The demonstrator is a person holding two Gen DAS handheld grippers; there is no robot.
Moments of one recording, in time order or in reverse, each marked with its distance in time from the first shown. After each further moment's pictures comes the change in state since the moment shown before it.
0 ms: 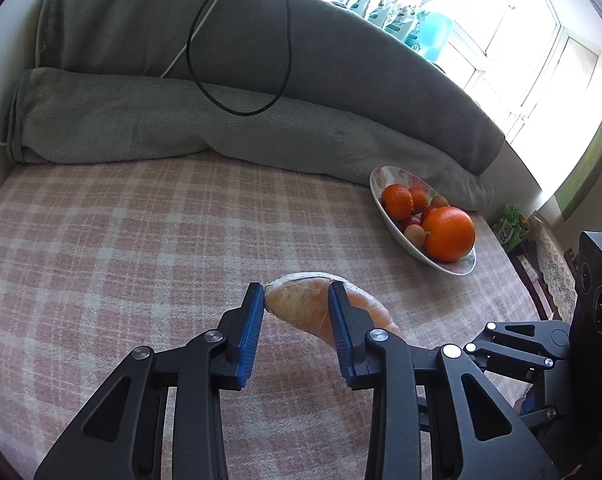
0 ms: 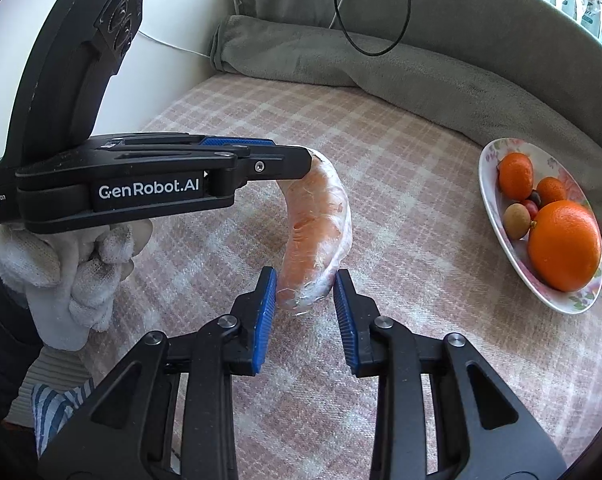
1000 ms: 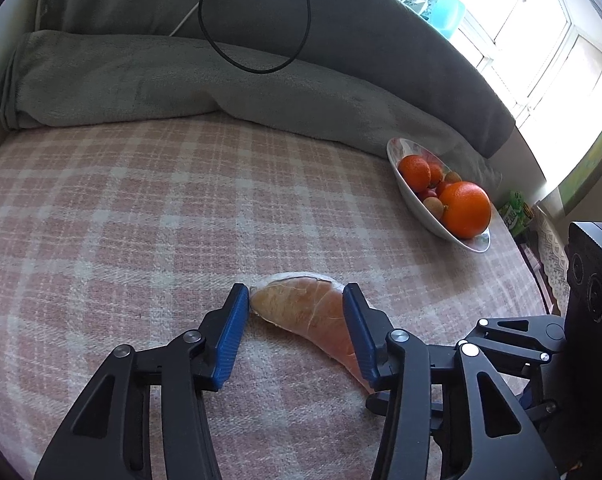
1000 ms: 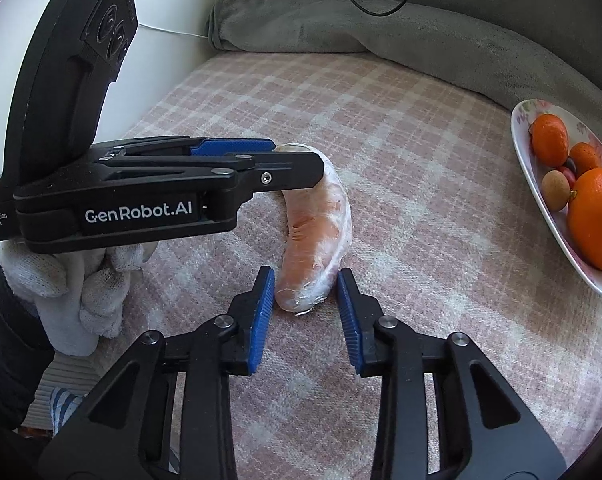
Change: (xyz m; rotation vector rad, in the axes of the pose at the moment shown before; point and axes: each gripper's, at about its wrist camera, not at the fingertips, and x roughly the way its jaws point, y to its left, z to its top) left arm 0.019 0.015 -0.013 -0.022 0.086 -0.009; right arm 0.034 0.000 0.000 0.055 0.087 0.081
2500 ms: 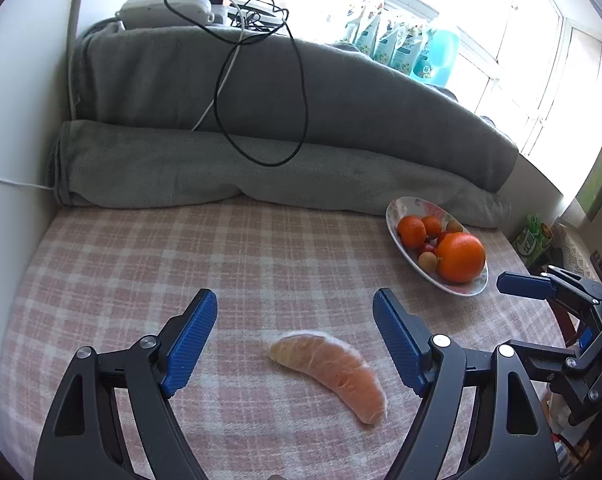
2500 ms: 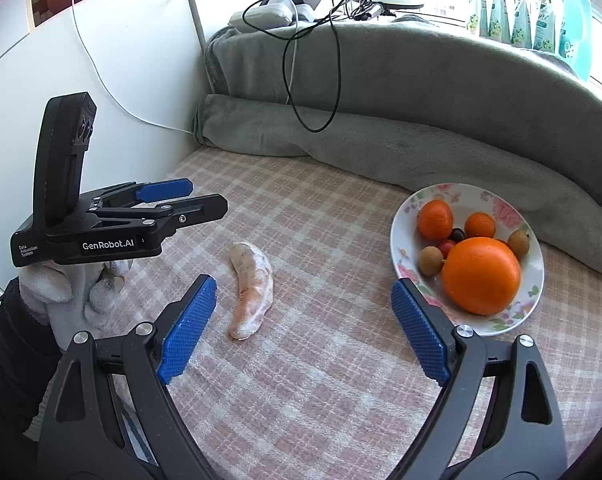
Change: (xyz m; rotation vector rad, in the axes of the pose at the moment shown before) left arm -0.057 -0.022 0.019 0.047 -0.161 0.141; right arm -0.099 -0.038 0.003 0.026 -0.251 -0.036
